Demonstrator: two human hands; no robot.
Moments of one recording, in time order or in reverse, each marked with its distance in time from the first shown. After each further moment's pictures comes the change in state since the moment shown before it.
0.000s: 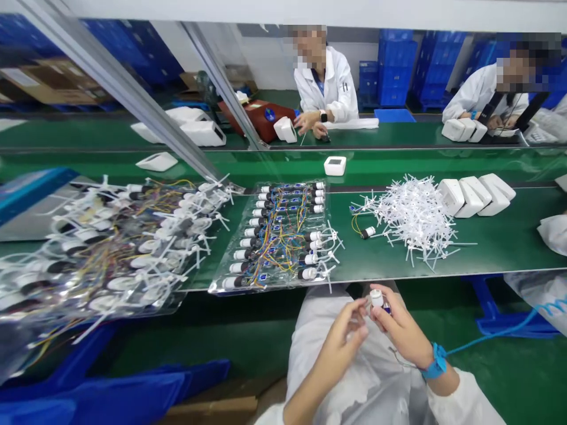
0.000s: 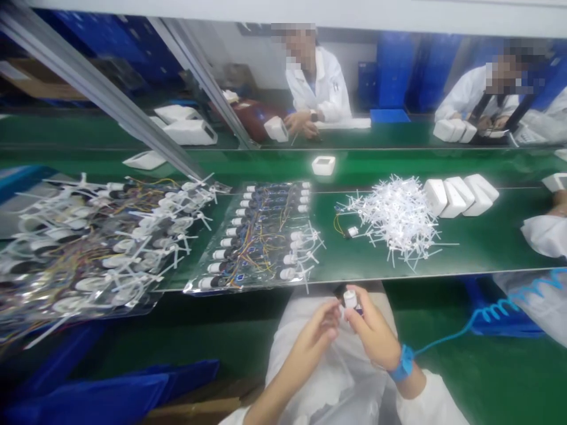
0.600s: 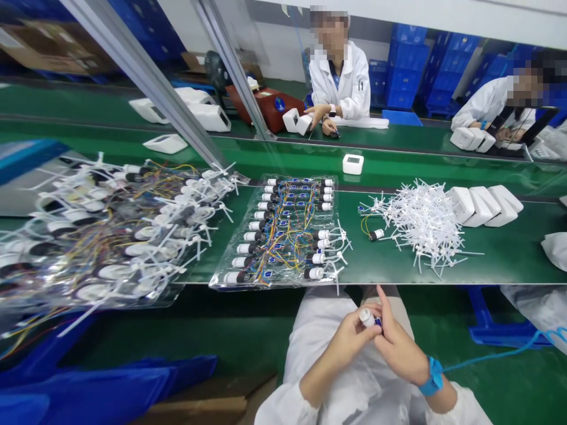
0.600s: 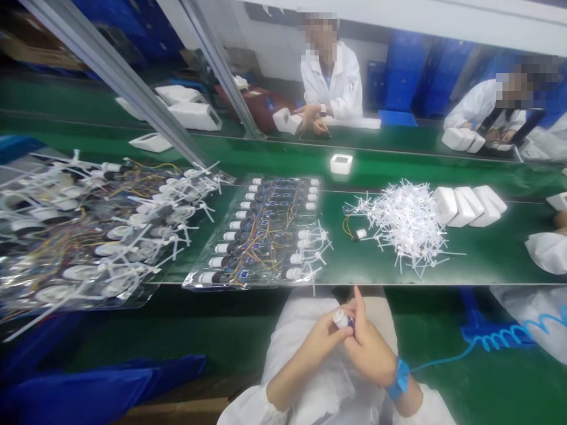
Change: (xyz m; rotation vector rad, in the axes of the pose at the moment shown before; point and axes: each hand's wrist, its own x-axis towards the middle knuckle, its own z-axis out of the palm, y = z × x) left_hand 0.033 -0.012 0.002 -0.277 -0.119 -0.031; right_hand -0.003 0.010 0.022 -0.205 -0.145 0.119
